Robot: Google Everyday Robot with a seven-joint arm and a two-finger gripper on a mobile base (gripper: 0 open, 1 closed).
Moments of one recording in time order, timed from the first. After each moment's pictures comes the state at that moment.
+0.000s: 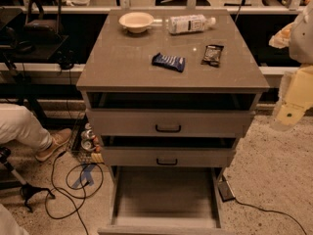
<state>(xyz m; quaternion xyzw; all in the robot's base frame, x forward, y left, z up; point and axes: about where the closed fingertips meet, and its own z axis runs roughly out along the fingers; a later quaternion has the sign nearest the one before) 0.438 -0.216 0.977 -0.60 0.78 -0.04 0.16</state>
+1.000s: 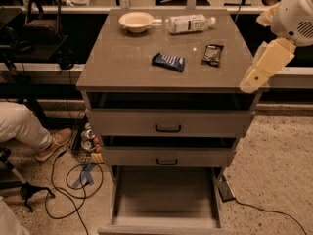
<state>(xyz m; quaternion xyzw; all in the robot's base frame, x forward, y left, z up) 0.521 -0.205 0.985 -0.55 0.78 0.01 0.28</state>
